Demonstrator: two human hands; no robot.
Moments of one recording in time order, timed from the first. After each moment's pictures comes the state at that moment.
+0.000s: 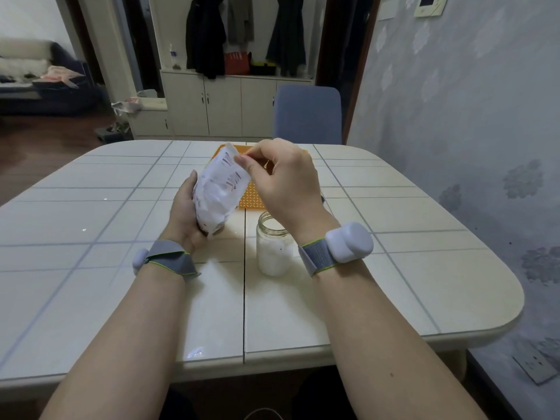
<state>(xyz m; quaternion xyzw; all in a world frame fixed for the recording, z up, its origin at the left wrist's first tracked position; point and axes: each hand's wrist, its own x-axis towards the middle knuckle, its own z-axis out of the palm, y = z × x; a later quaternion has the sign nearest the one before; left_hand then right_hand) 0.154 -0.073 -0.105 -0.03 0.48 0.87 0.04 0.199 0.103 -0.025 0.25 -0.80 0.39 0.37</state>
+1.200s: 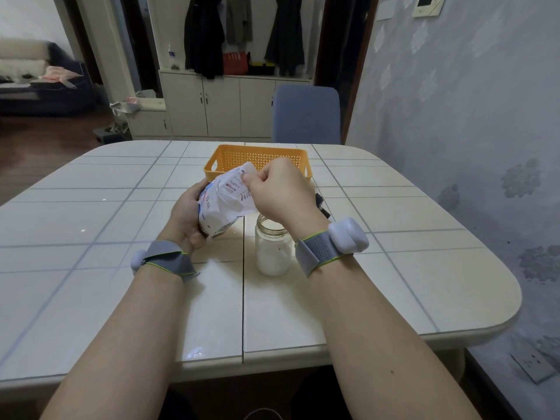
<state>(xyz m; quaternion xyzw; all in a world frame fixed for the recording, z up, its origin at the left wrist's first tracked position) 0.156 -0.067 -0.103 -0.08 0.51 0.86 0.04 0.199 0.096 -0.023 0.08 -0.92 0.34 0.14</state>
